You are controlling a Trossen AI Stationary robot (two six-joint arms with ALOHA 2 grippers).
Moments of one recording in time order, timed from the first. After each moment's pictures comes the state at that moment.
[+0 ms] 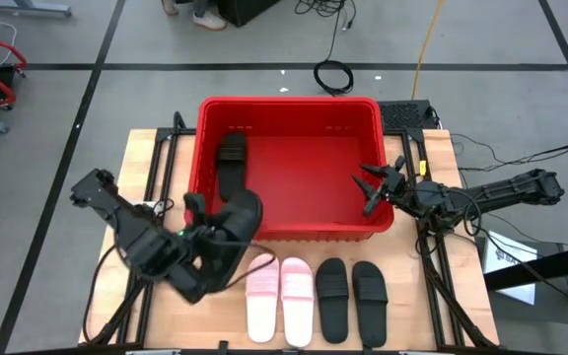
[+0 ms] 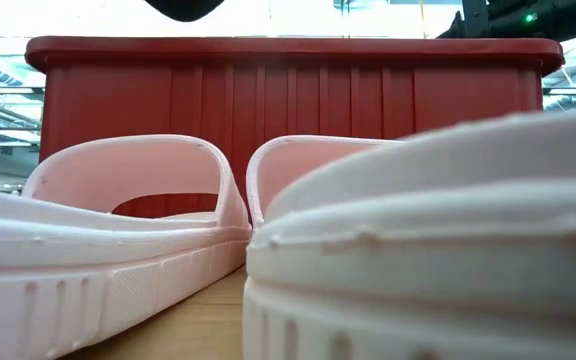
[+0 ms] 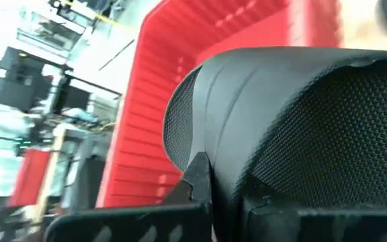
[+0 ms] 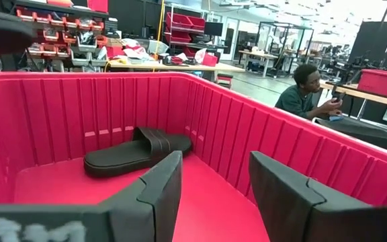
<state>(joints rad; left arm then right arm) -0.65 1.60 1.73 -1.57 -1.02 -0.45 0.14 0.69 0.35 0.31 0.76 -0.09</state>
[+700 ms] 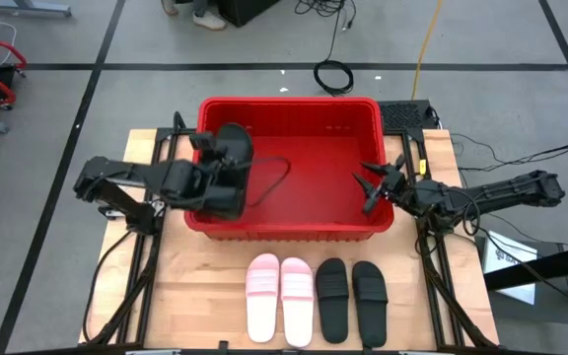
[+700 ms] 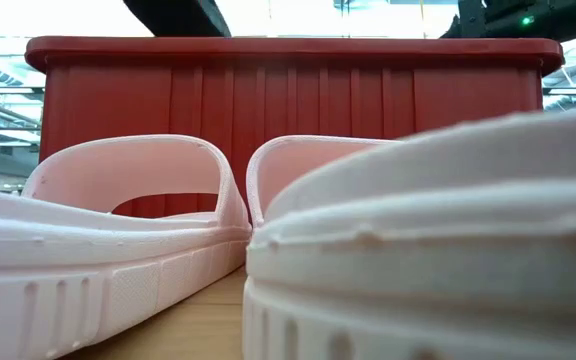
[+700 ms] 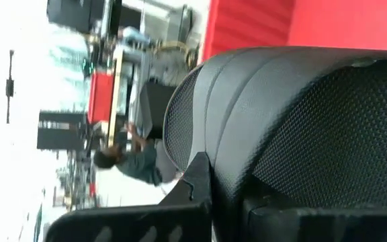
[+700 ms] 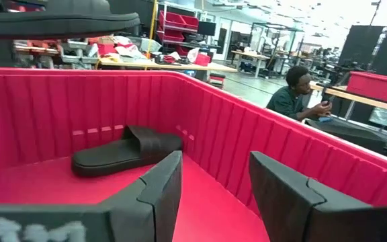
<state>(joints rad) -0.16 1.54 1.72 -1.57 -1.07 -0.14 0.10 0.69 0.35 0.31 0.76 -0.11</state>
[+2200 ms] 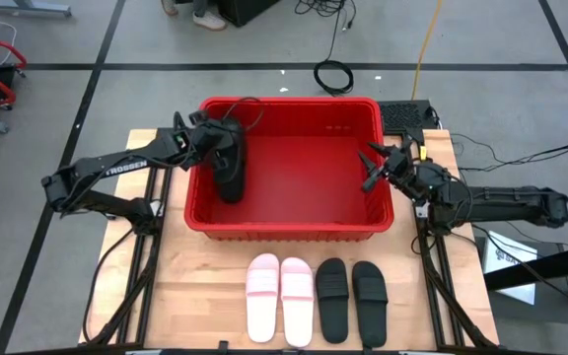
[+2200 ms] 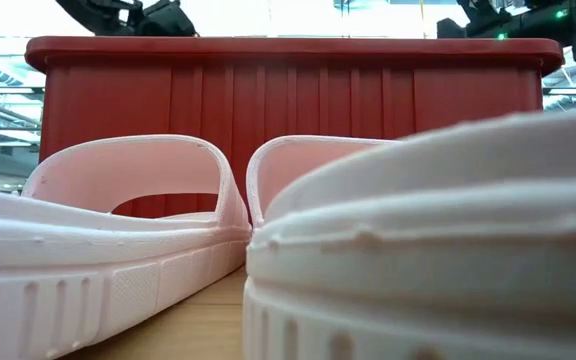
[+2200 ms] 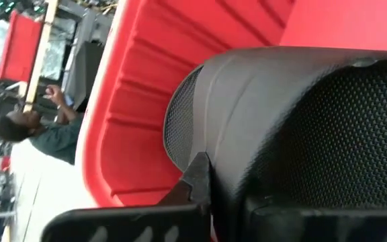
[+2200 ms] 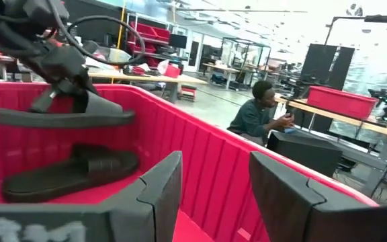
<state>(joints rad) 0.54 1.24 0.88 -0.40 -0.55 0.54 -0.19 0.69 0.35 0.40 0.56 -0.20</state>
